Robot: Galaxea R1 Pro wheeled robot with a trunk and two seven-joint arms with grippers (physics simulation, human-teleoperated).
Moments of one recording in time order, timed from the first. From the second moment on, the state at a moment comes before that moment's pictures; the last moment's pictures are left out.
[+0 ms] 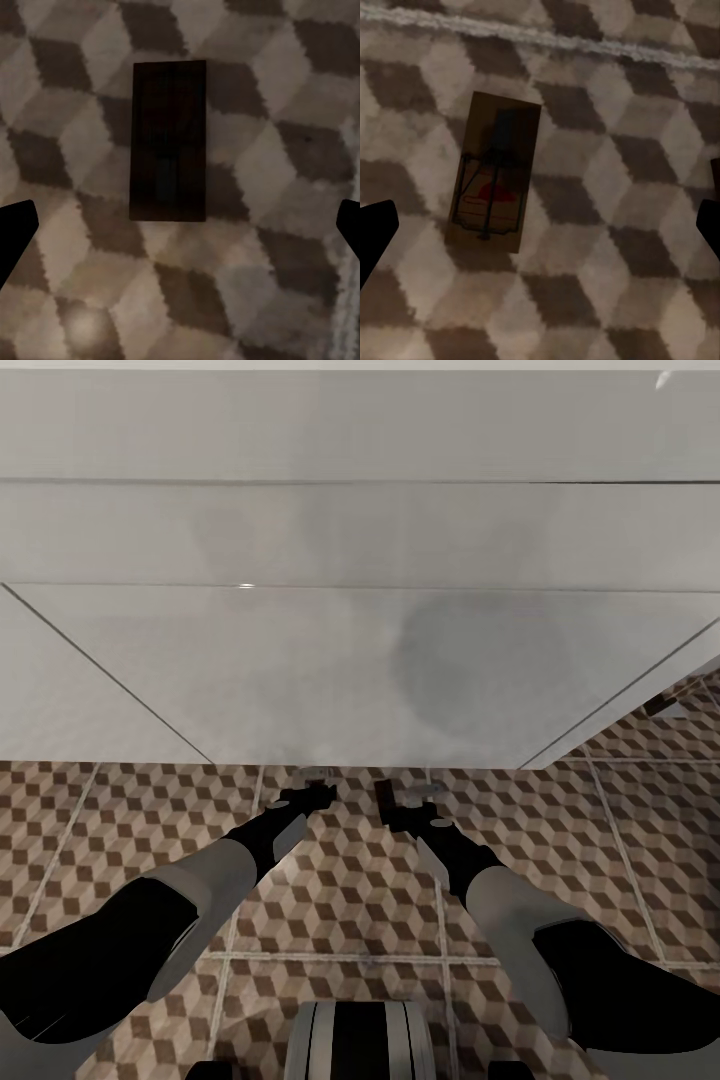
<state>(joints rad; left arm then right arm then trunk) -1.17 -0.17 -0.46 -0.12 0.56 -0.03 0.12 -1.05 0.17 0.14 -0.23 -0.02 0.05 -0.01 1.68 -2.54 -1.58</state>
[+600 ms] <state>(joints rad) -1.17 -0.17 -0.46 -0.12 0.56 -0.03 0.12 -1.05 0.17 0.14 -0.23 -0.01 0.05 -0.01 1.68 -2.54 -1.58</state>
